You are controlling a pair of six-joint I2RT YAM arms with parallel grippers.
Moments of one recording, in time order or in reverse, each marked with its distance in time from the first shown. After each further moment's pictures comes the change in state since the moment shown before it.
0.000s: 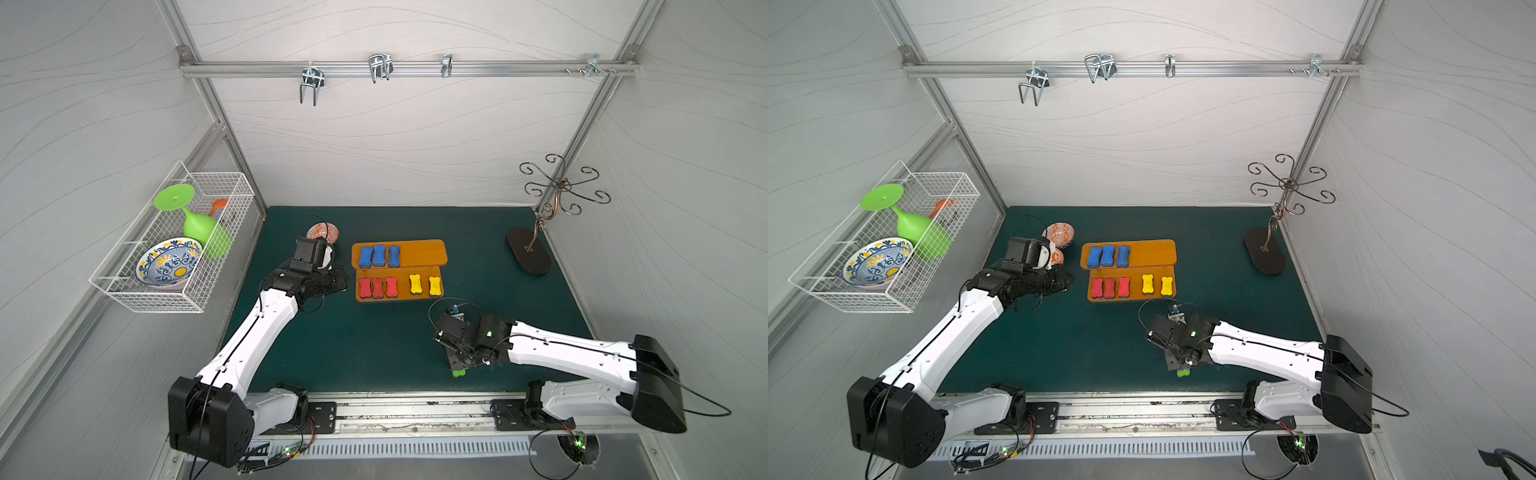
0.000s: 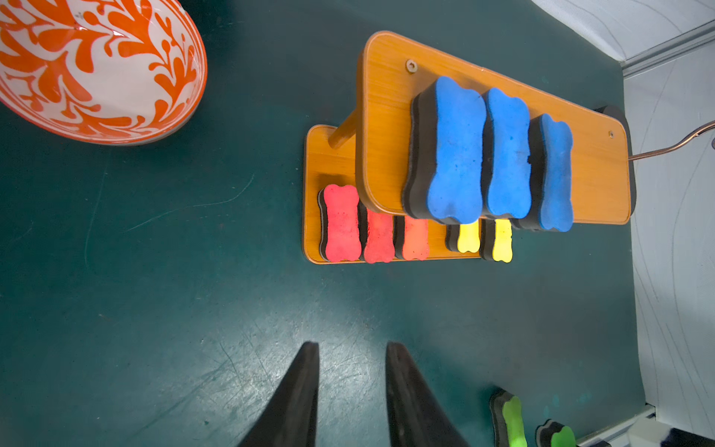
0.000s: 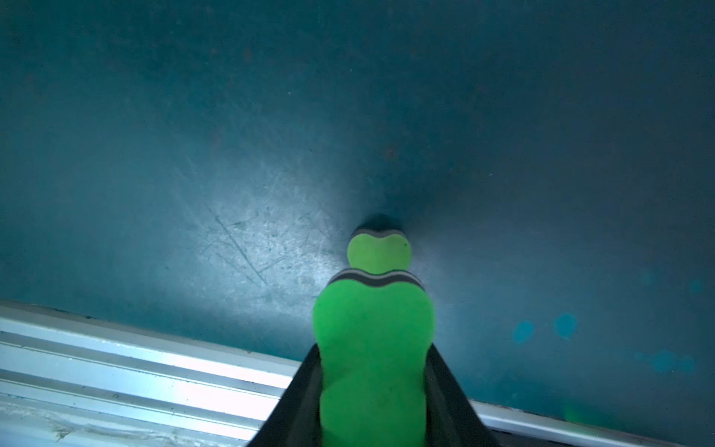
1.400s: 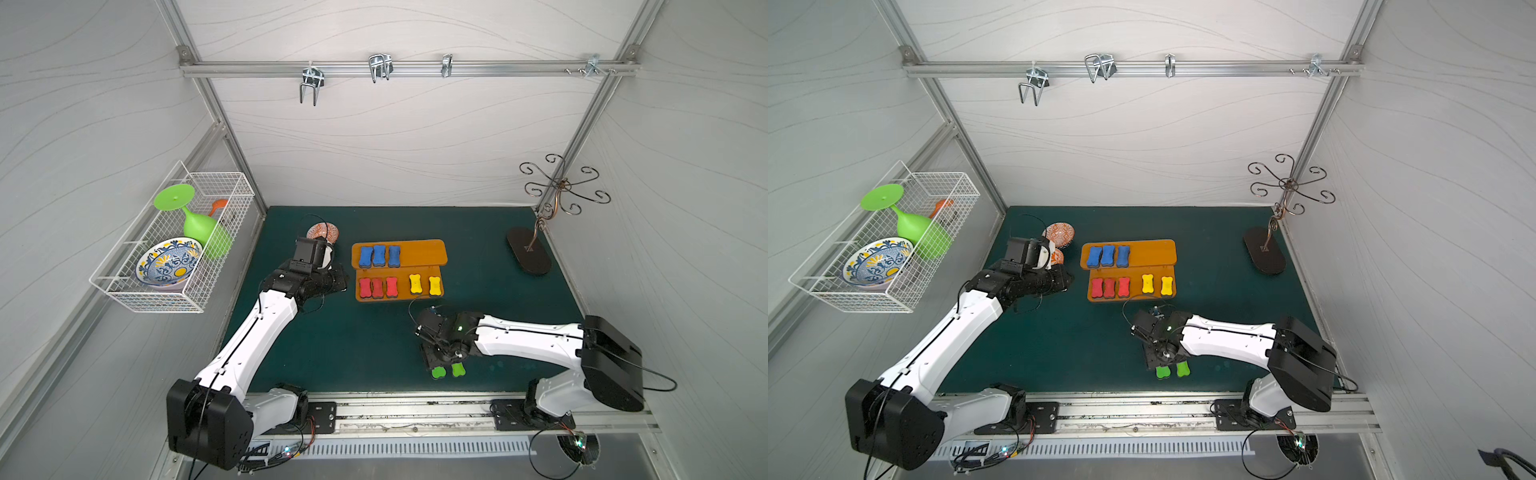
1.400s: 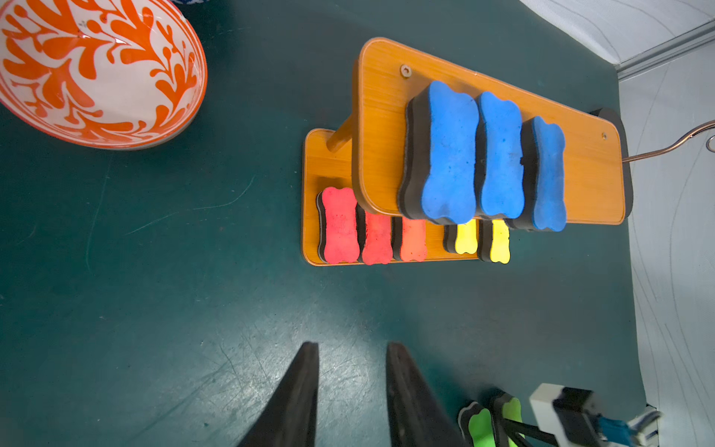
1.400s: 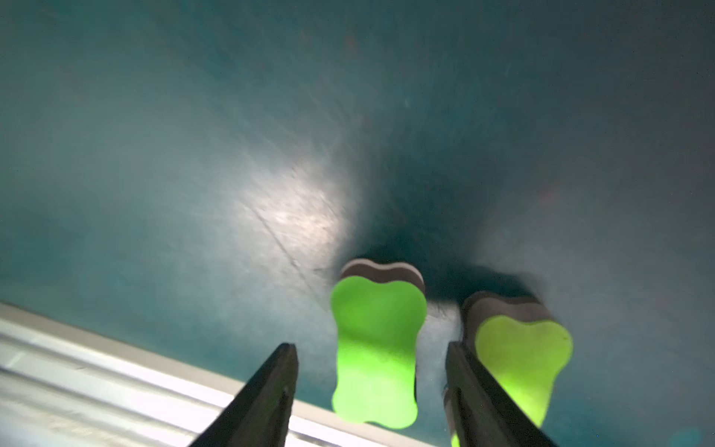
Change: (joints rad) left arm -0.005 -0.013 -0.002 0.005 -0.010 0.000; right arm -0.054 0.218 0.081 0.188 -0.142 -0.084
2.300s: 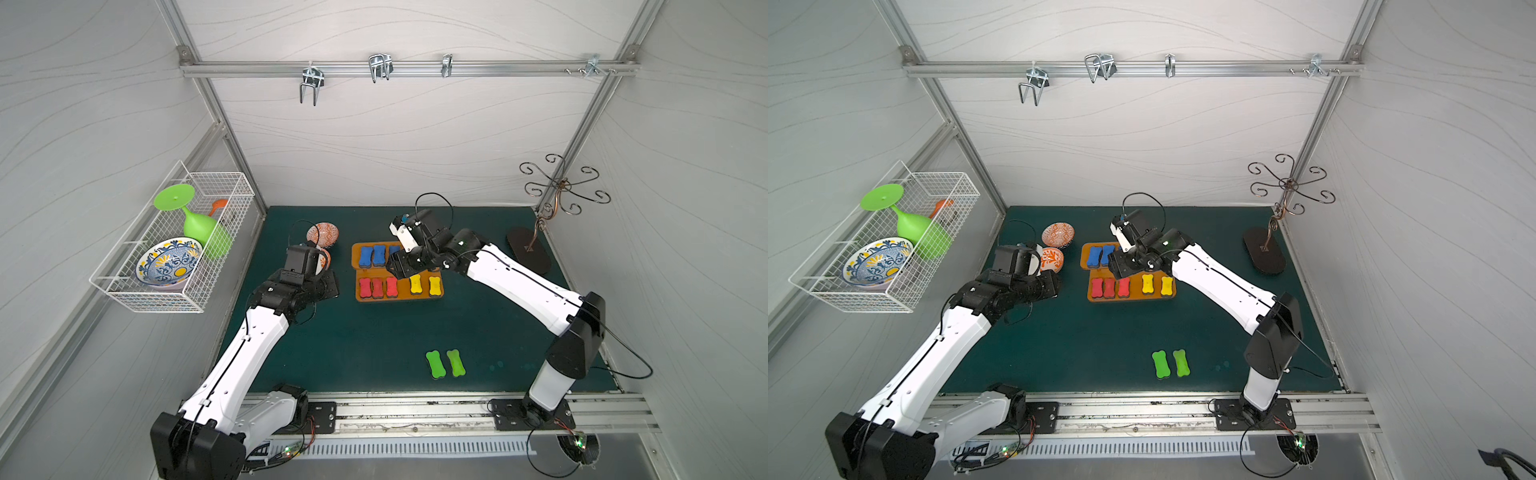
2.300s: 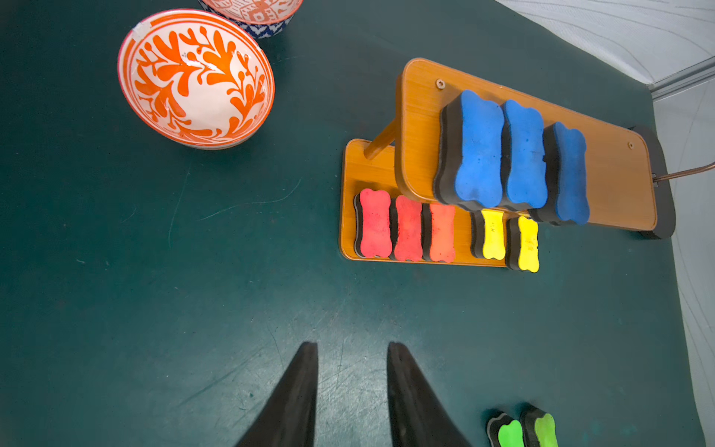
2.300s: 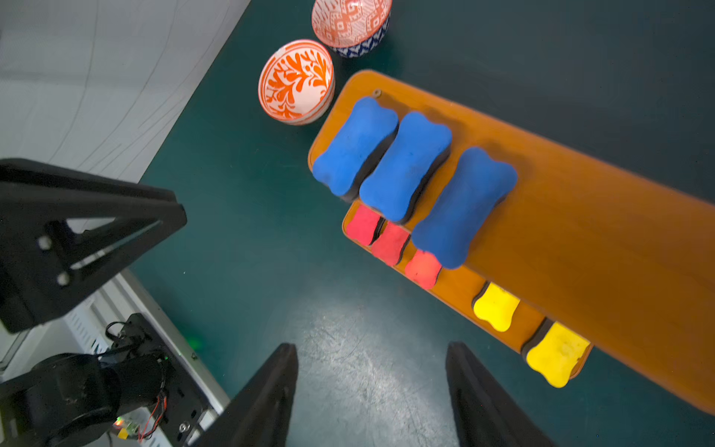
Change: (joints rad) left arm 0.000 -0.129 -0.032 -0.068 -0.126 0.008; right arm -0.276 0.294 0.843 -0.060 -0.122 -0.494
